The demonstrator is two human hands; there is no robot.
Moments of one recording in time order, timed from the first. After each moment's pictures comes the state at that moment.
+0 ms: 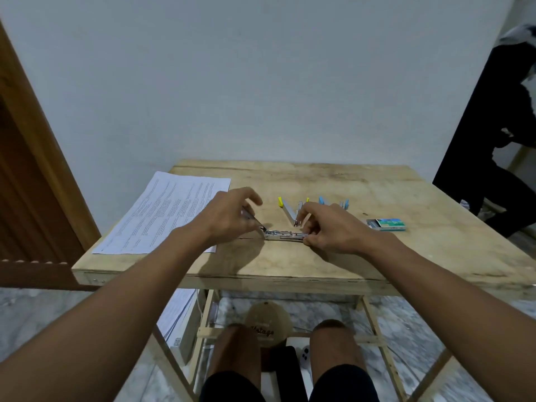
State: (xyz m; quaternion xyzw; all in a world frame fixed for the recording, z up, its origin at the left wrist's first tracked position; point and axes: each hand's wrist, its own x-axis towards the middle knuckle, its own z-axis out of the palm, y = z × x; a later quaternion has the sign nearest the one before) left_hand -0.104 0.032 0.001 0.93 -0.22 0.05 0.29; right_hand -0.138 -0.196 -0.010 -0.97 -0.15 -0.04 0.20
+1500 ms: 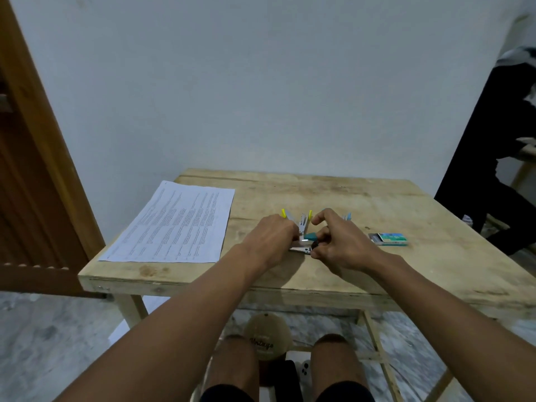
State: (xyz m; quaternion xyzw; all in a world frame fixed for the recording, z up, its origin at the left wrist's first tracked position) left_hand -0.114 -0.036 -0.012 0.94 -0.32 0.12 0.02; right_hand -0.145 -0.200 -0.012 -0.95 -0.06 -0.03 0.30
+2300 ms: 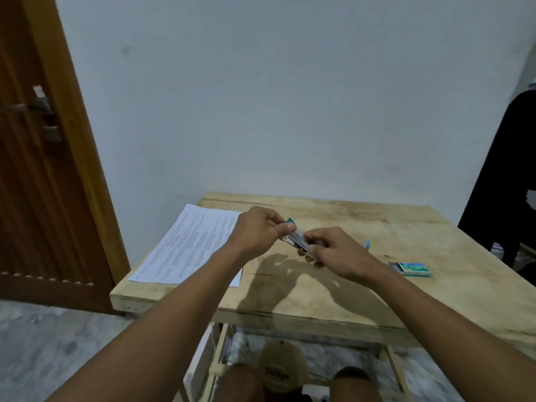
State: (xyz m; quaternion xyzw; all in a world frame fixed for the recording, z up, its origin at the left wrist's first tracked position) left_hand -0.101 0.020 0.028 0.86 -0.13 0.07 0.49; right_hand -0.142 -0.162 0.022 -0.92 -0.13 -0.03 0.38
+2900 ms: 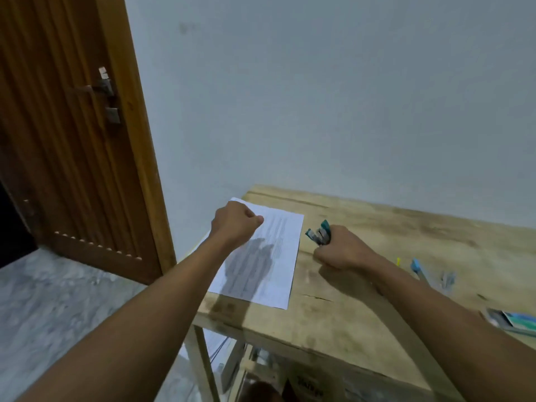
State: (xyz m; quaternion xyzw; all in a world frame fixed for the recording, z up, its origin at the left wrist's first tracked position) left_hand -0.032 0.132 0.014 0.91 0.09 0.13 0.38; right_hand -0.030 -0.083 0.003 -0.95 -0.04 0.04 0.31
